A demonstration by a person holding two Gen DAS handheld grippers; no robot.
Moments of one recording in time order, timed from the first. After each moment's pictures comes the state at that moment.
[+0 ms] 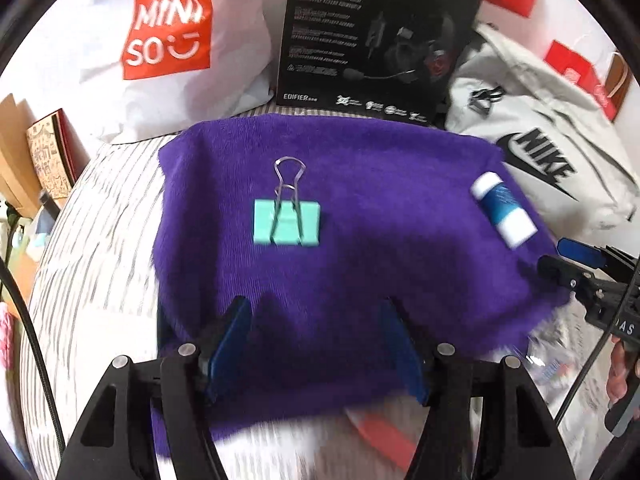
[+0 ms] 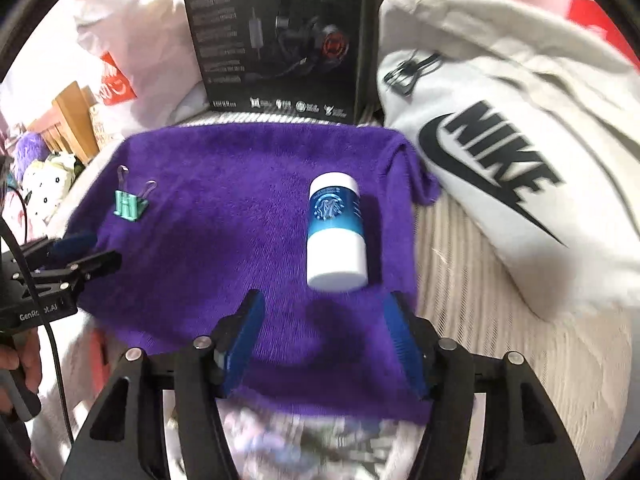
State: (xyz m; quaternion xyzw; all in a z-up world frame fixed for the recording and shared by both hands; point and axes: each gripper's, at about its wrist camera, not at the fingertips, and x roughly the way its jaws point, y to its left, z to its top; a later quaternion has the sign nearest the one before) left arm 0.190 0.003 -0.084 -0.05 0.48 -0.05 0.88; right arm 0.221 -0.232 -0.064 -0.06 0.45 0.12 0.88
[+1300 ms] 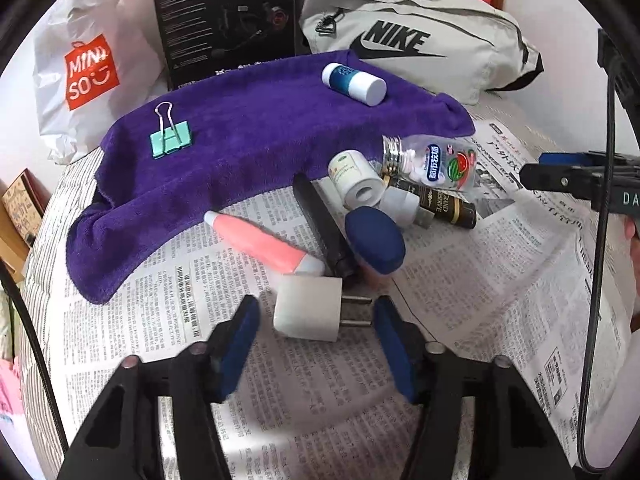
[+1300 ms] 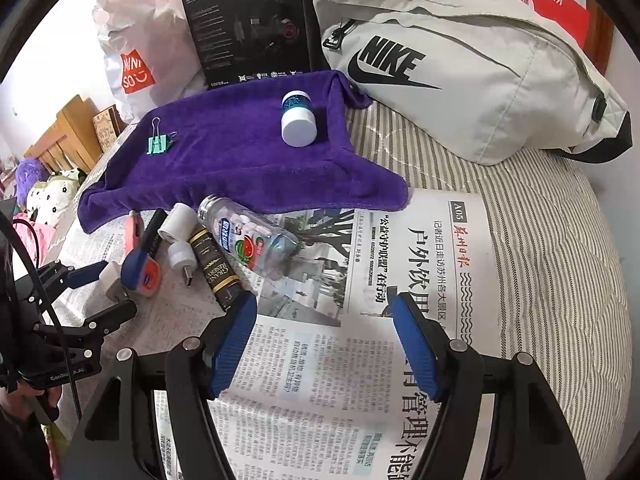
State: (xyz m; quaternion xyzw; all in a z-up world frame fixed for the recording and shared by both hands) left arm 0.060 -0.064 -0.098 0.09 0.47 -0.15 0.87; right arm 0.088 -0.289 -0.078 0.00 0.47 0.08 0.88
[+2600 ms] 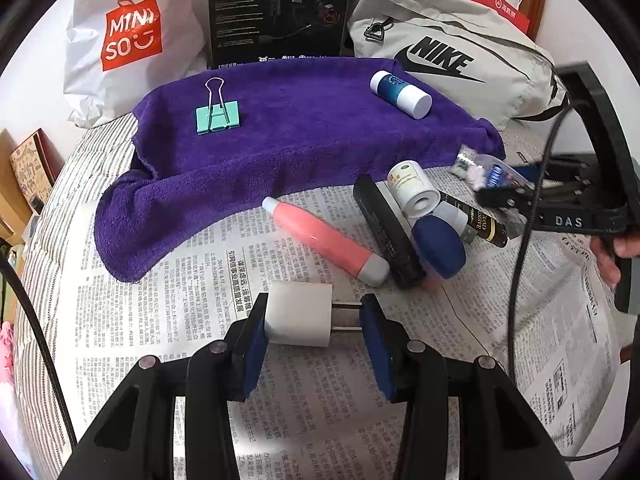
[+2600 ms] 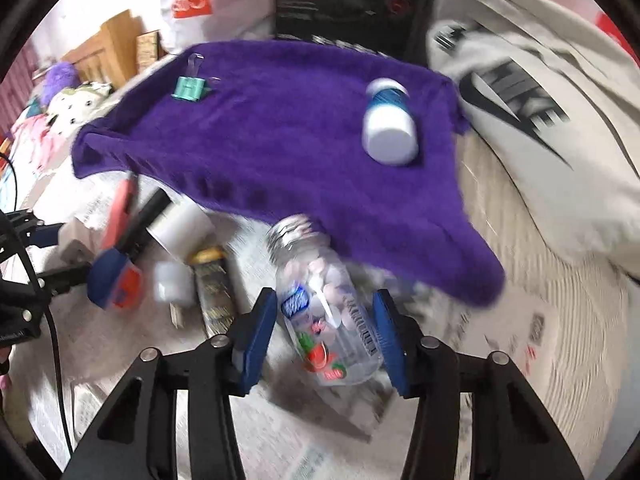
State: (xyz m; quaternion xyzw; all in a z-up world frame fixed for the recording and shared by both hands) left arm 0.070 -0.023 -0.098 0.03 0.48 -0.12 0.87; right arm 0.152 -0.239 -0.110 -0.13 0.49 0.15 0.85
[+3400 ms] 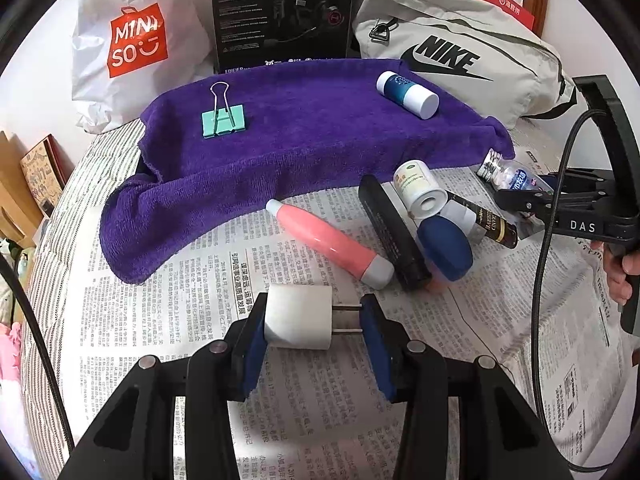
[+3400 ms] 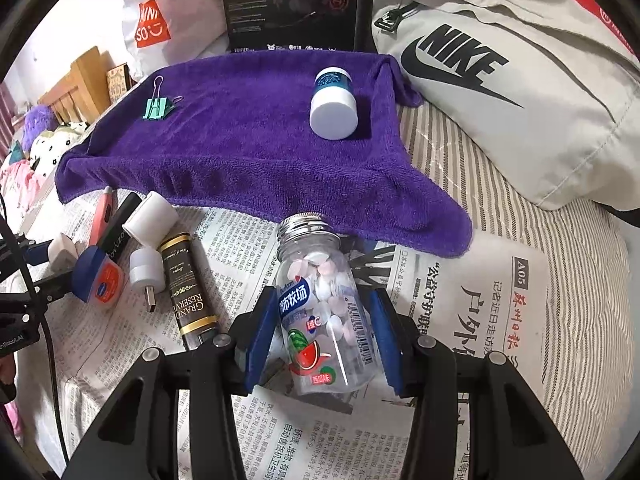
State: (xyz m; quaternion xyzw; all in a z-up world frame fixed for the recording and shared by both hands) left arm 0.069 -0.030 -0.099 0.04 0.47 -0.10 0.88; right arm 0.144 -0.263 -0.120 -0.09 0.48 0.13 0.87
